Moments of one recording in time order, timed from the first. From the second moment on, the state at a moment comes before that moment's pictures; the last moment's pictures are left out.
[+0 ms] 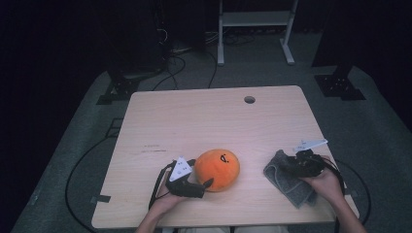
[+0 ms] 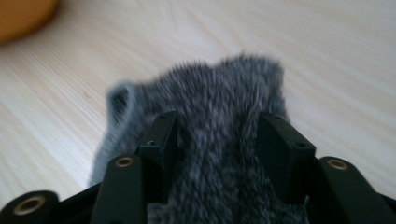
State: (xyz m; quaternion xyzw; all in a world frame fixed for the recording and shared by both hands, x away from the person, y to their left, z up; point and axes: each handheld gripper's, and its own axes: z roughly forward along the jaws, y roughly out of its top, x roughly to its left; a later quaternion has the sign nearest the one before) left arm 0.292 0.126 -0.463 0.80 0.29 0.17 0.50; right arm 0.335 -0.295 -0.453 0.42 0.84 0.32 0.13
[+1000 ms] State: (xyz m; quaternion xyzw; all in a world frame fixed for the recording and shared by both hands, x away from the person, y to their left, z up) left arm 0.312 0.078 -0.457 0.84 0.20 0.15 0.48; right arm 0.280 -0.190 -0.409 0.24 0.85 0.45 0.16
